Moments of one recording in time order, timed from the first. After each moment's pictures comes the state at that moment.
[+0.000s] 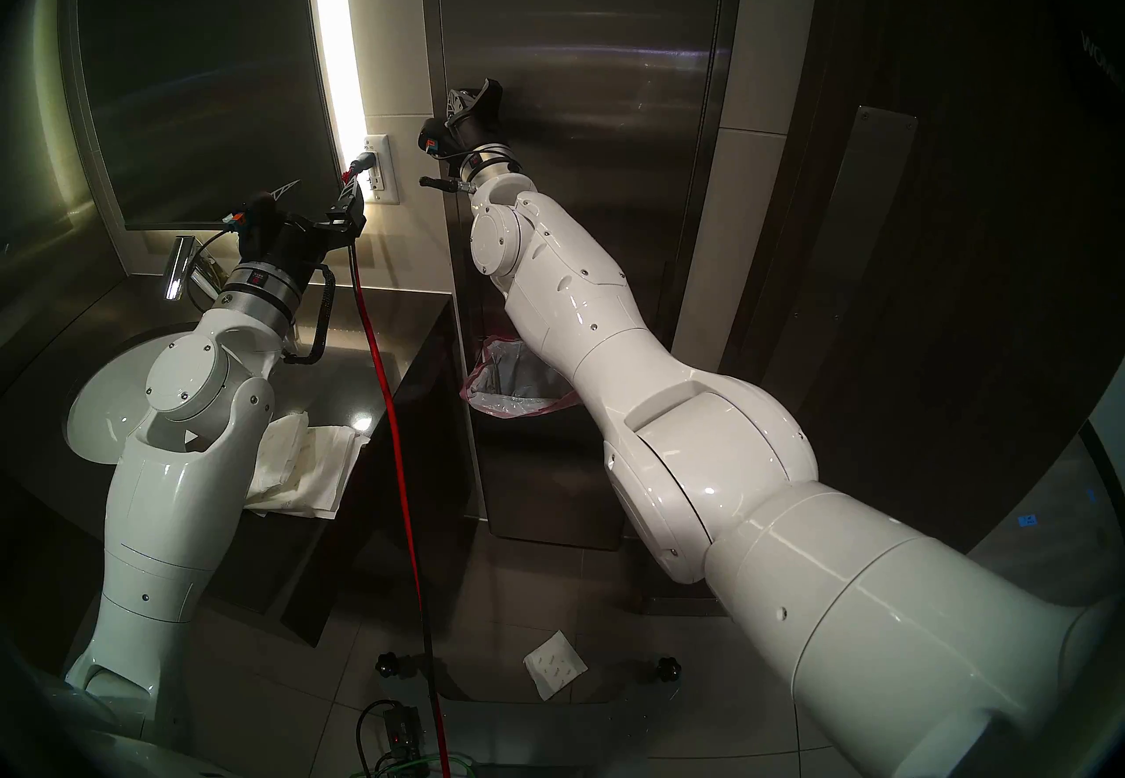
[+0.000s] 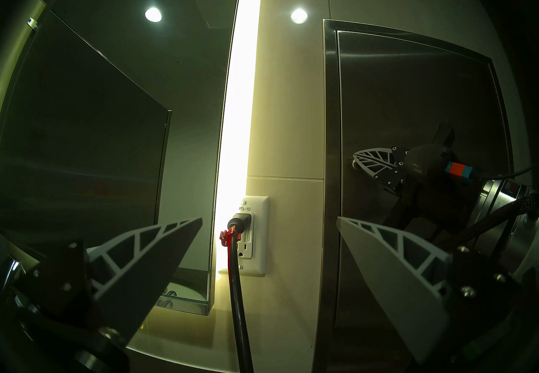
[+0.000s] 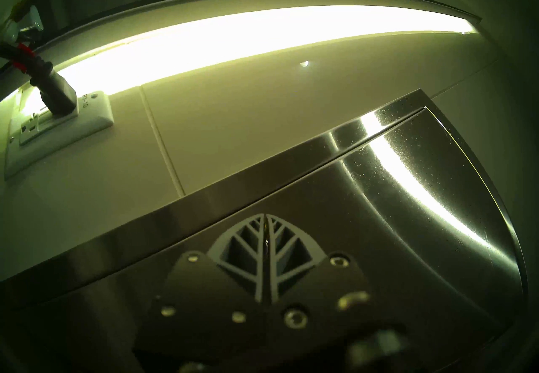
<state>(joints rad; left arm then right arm) 1.47 -1.19 -1.57 -1.91 -0.44 0.06 0.05 -0.54 -1.76 1.08 -0.73 -0.92 -0.08 -0.27</state>
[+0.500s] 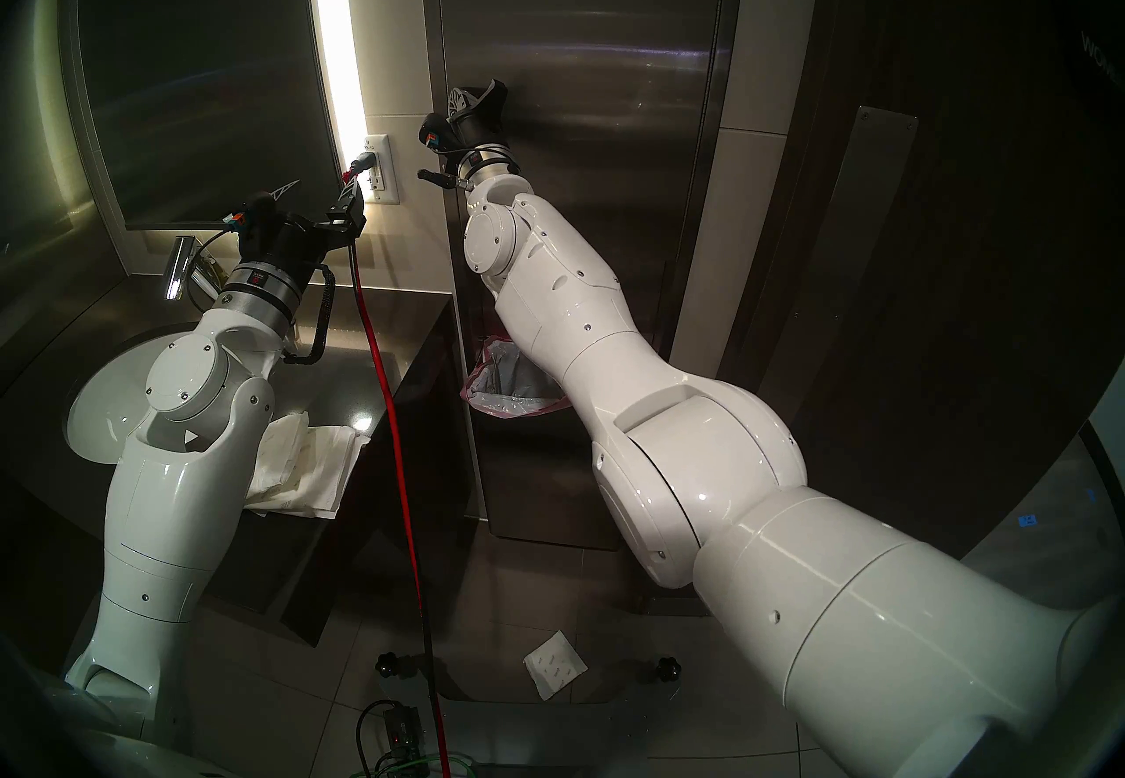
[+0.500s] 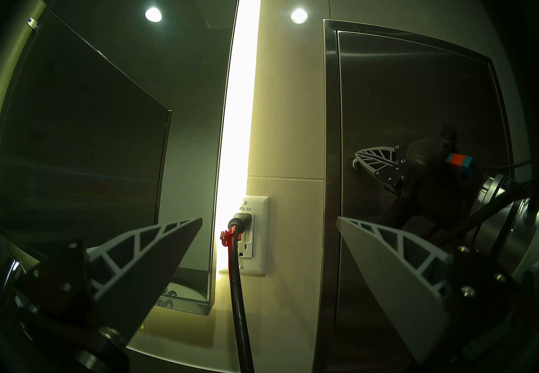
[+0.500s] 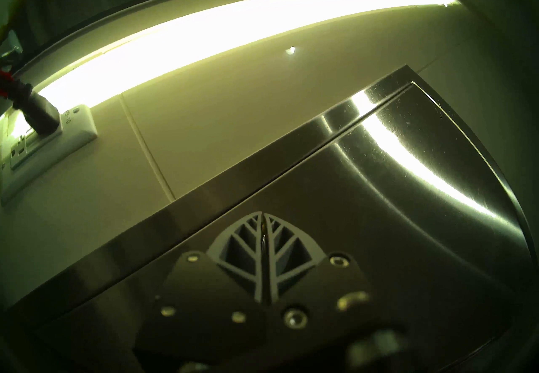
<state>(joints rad) 1.47 -1.19 -1.57 -1.91 -0.44 0.06 0.05 -0.56 -1.82 1.16 -0.73 -0.84 -0.07 -0.29</state>
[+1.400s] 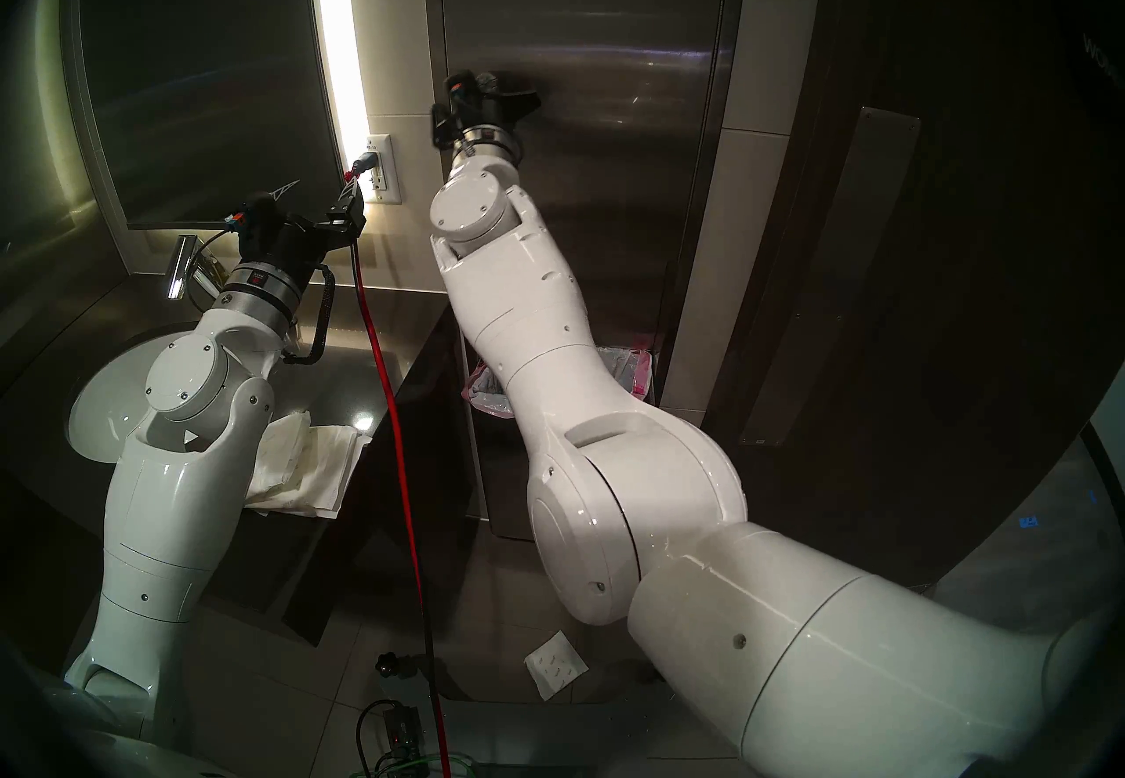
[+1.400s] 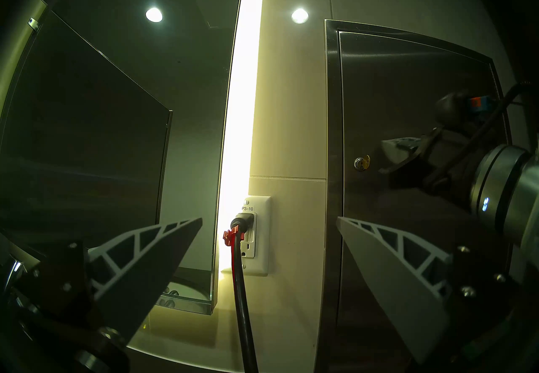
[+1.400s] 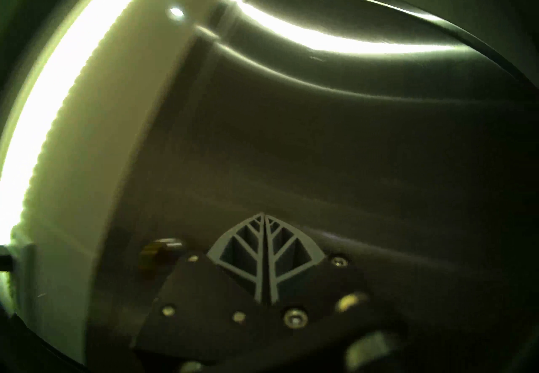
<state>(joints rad) 1.47 -1.19 -1.57 -1.91 -0.44 0.06 0.06 -0.61 -1.97 1.46 -0.87 -0.51 -0.02 -0.37</state>
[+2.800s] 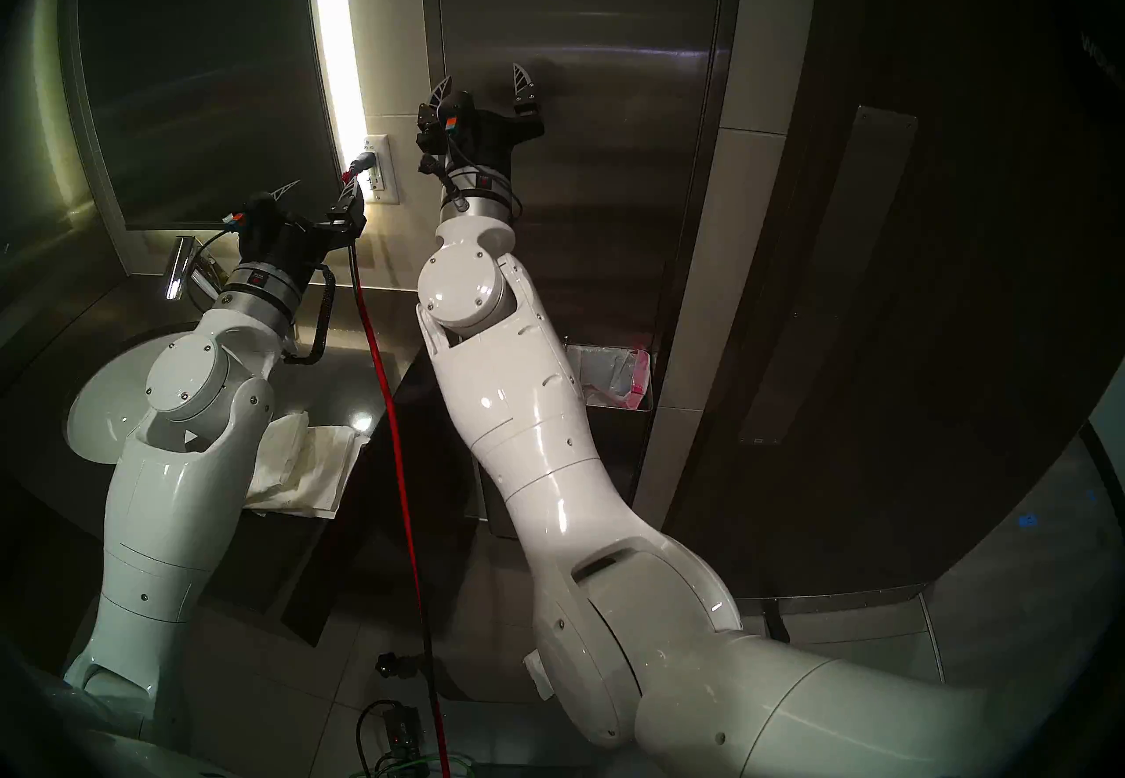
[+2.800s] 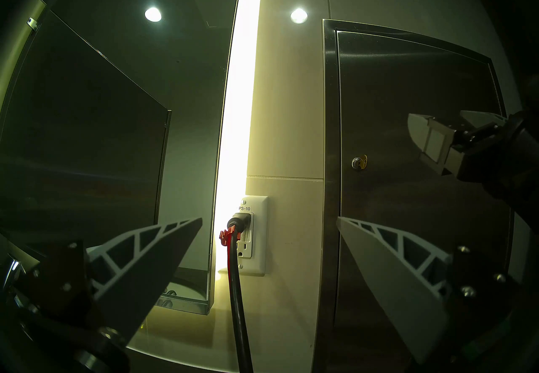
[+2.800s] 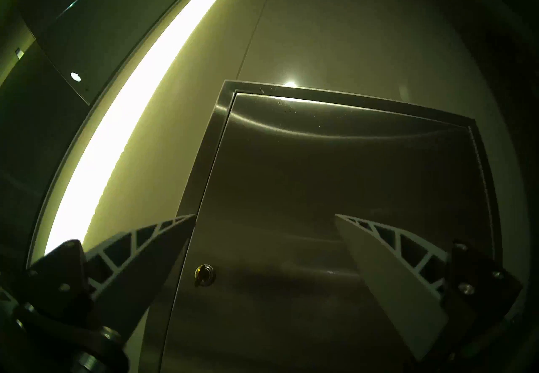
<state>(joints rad) 1.47 -1.19 -1.57 -1.91 -0.44 0.05 0.06 -0.96 -1.93 1.20 -1.21 -0.54 -0.20 -0.47</state>
